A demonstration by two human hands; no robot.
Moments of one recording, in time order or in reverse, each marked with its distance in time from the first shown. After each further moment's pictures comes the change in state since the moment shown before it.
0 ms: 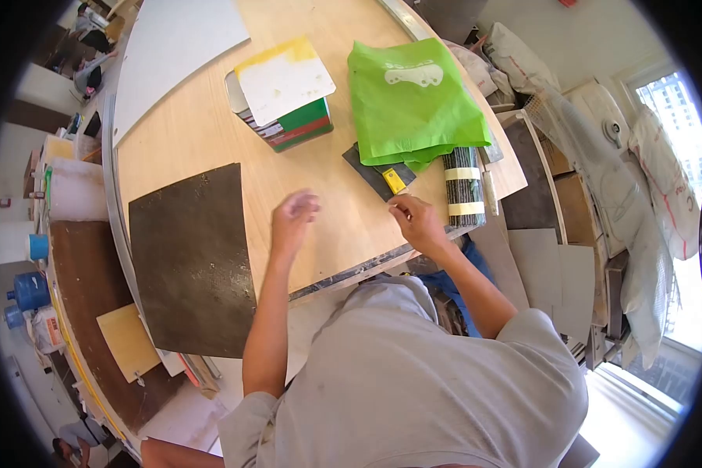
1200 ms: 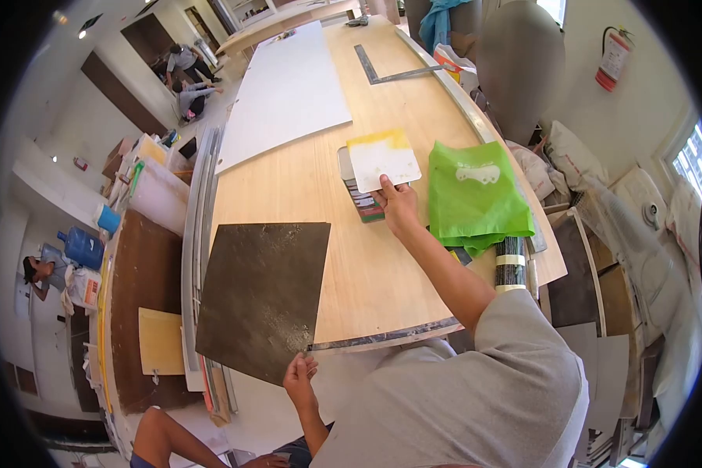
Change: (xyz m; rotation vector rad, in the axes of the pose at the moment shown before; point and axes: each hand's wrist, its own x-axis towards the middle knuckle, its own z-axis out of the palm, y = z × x) left_hand -0.251 -0.053 -0.059 -0.289 0.852 -0.089; right_hand 0.180 -0.133 0.089 1.468 0.104 0.153
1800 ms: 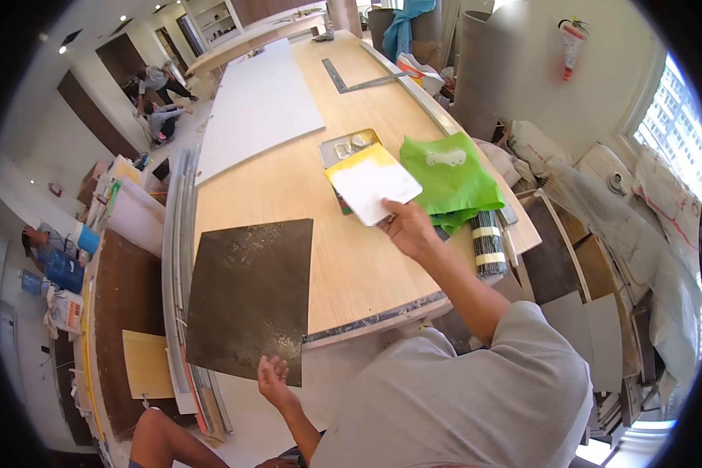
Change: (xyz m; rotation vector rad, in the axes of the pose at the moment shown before) left_hand 0.015 -0.004 -0.066 -0.130 0.093 0.110; right_hand -0.141 -0.068 0.004 0.013 -0.178 0.142
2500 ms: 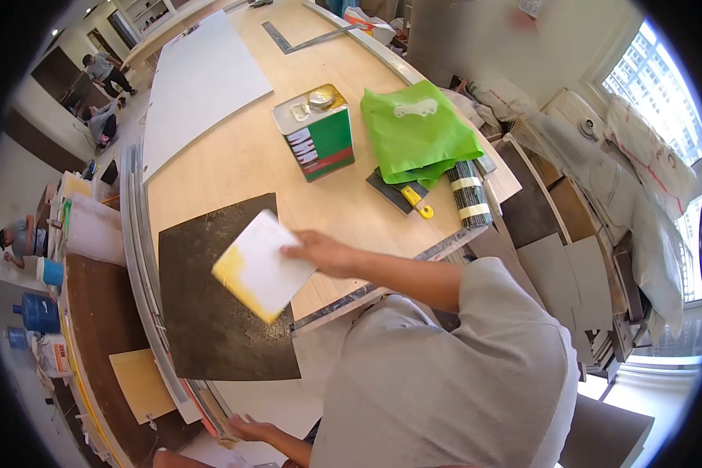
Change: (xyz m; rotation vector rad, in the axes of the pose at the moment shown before) left_hand 0.063 -0.054 -0.175 0.044 0.657 0.122; right_hand -0.009 0.126 0.031 -0.422 -0.322 0.426
